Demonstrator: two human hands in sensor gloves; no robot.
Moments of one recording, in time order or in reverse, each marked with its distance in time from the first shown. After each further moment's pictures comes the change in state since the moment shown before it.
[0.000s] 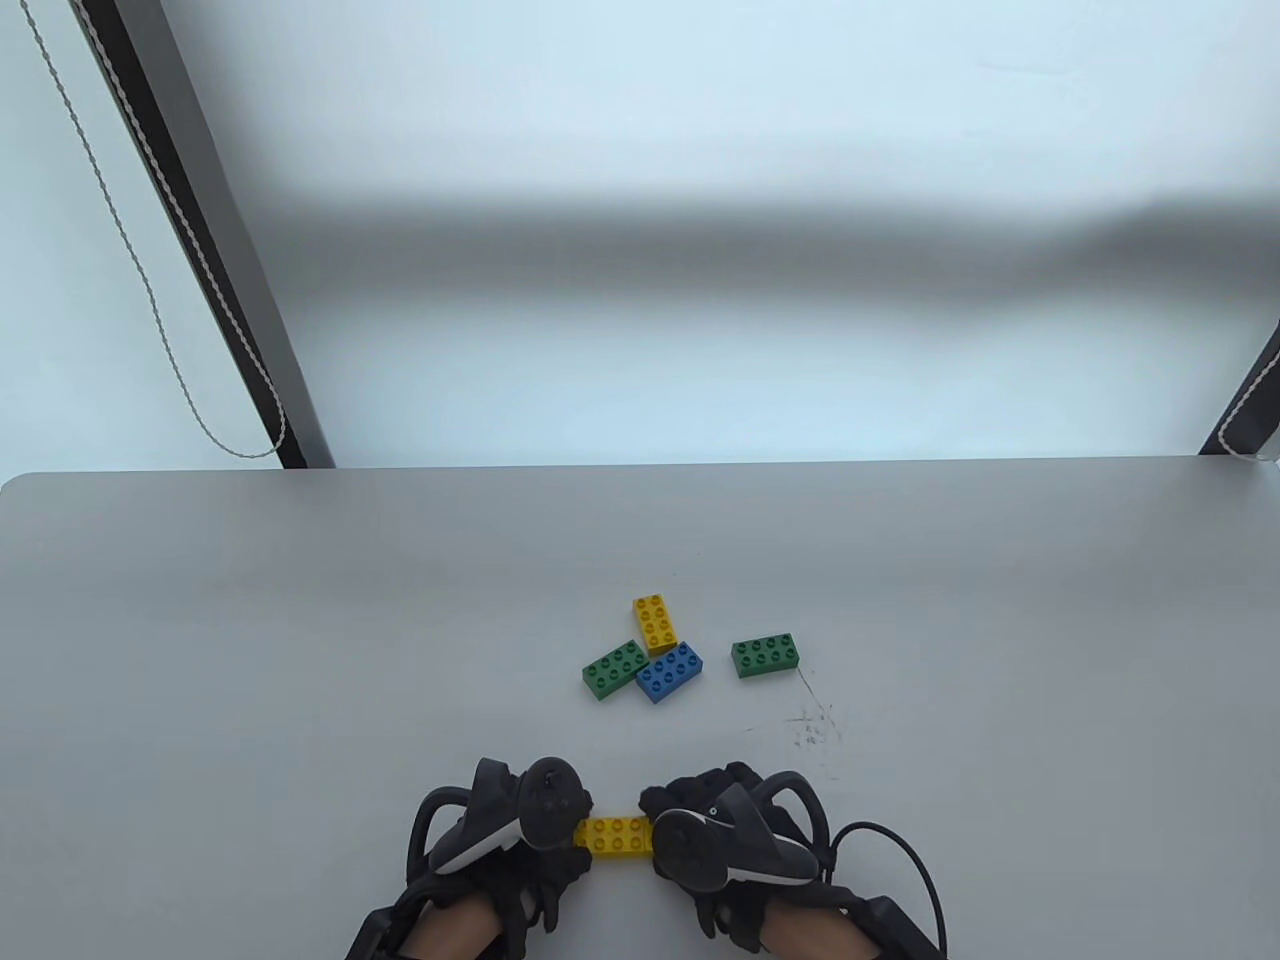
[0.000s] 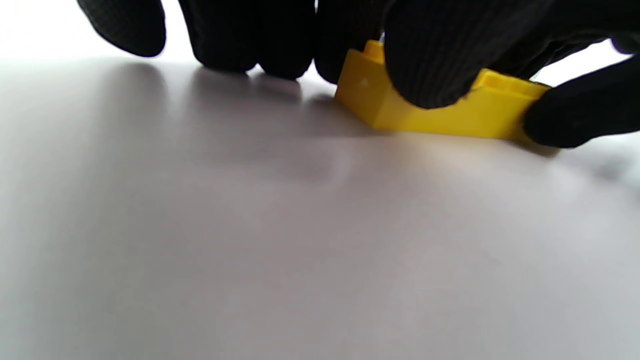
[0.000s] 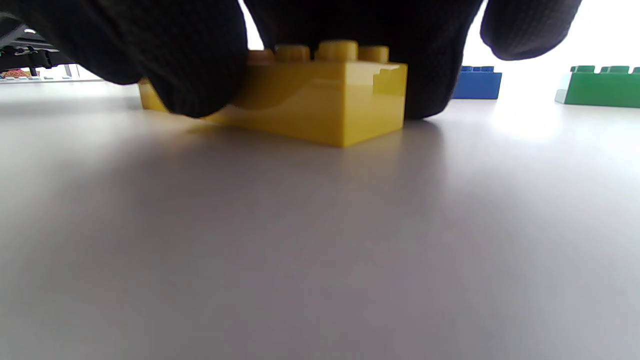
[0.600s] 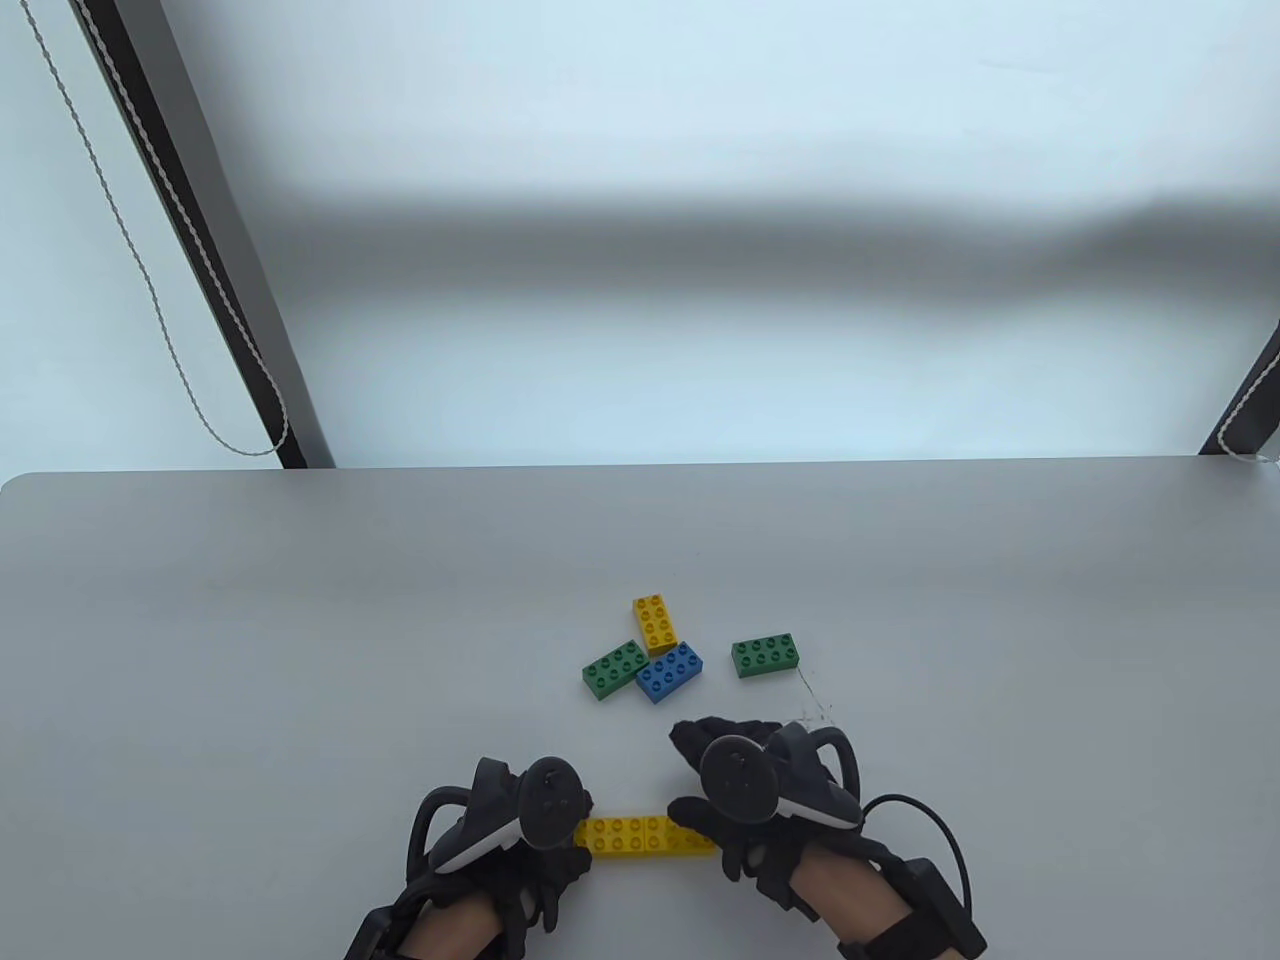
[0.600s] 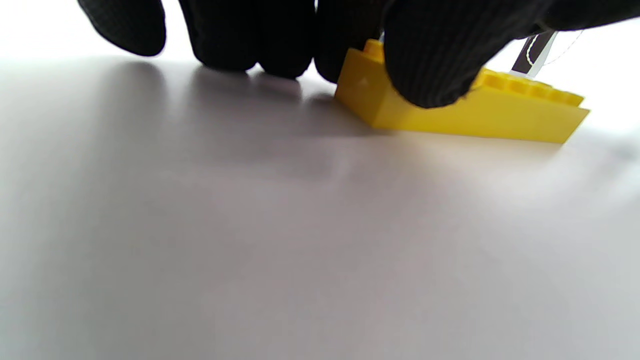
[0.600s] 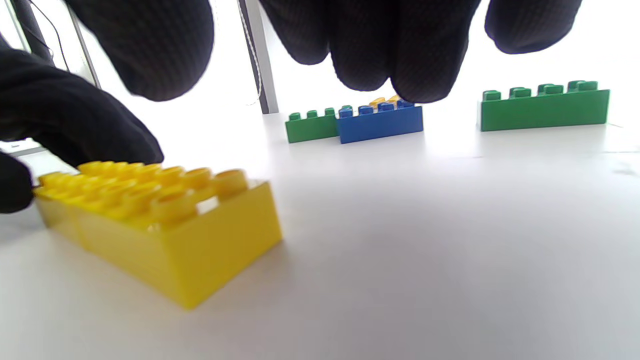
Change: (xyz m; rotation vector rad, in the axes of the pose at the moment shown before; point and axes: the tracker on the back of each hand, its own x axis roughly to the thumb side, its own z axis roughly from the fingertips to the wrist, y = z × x) left_hand 0.000 0.000 0.000 -0.003 -0.002 0.000; right_hand -0.064 -0.032 -0.011 -0.042 0.142 -0.162
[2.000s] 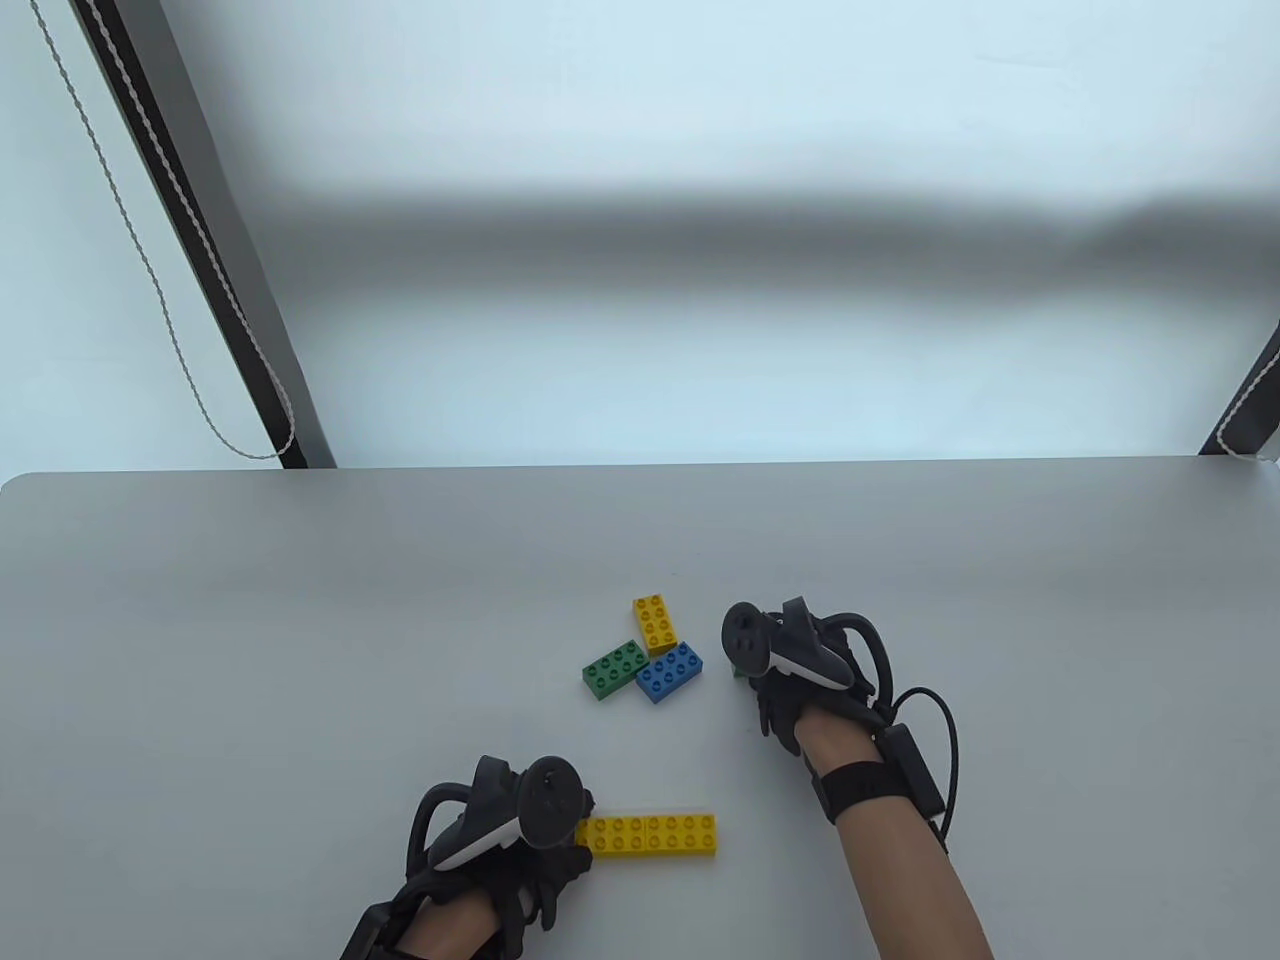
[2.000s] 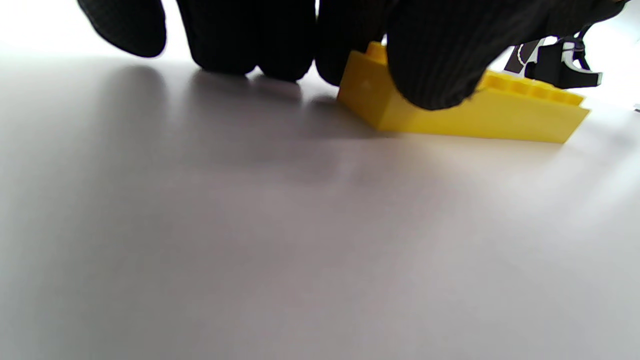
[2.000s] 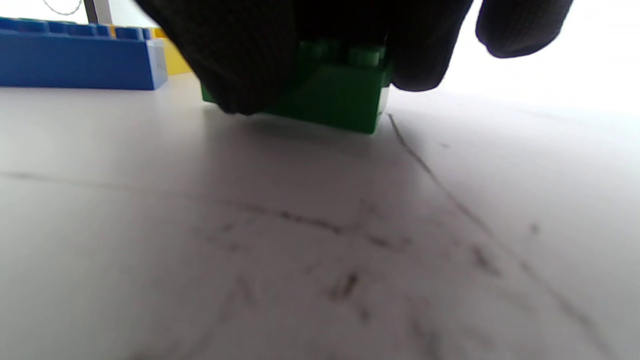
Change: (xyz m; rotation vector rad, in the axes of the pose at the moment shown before) left_hand -0.001 0.000 -0.002 0.008 -0.019 -0.012; right_hand -0.079 0.011 -0.094 0.108 0.252 0.247
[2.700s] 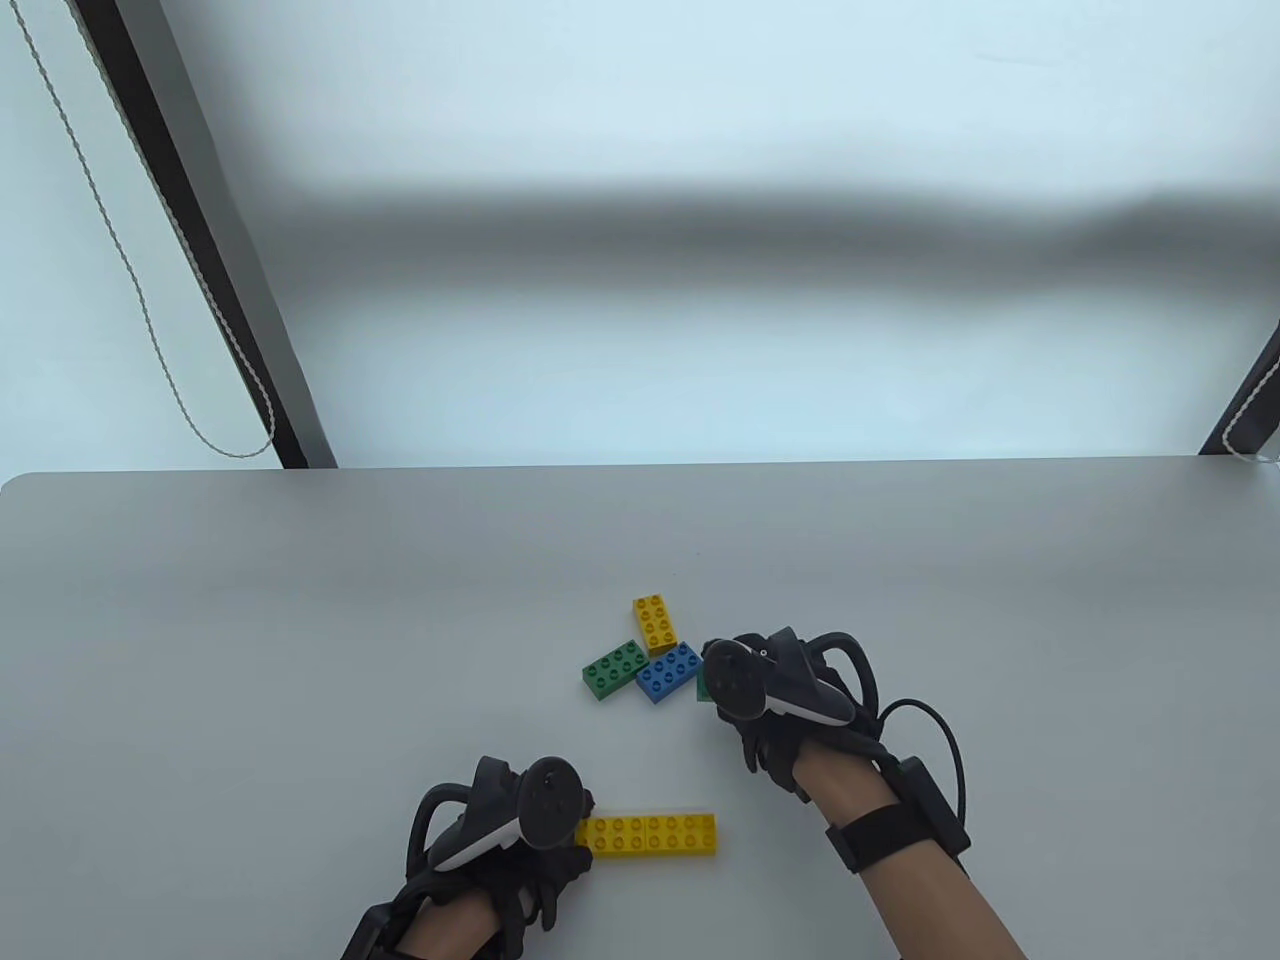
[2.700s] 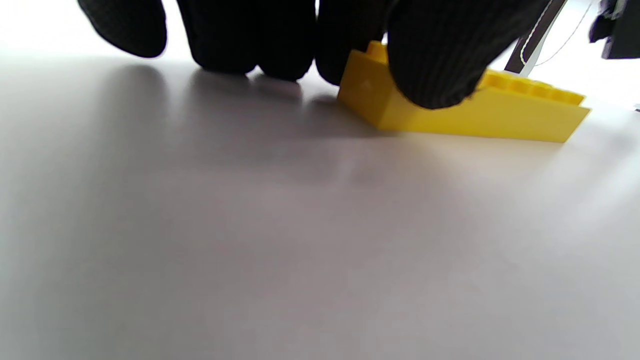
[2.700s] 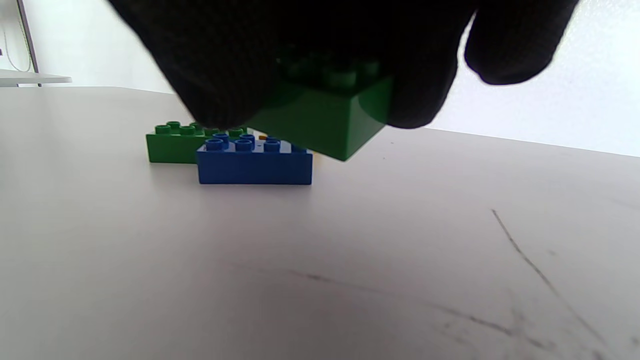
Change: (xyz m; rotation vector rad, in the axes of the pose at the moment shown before) left_hand 0.000 0.000 0.000 0.000 0.000 0.000; right_hand 0.040 -0.040 0.056 -0.132 -0.208 -0.039
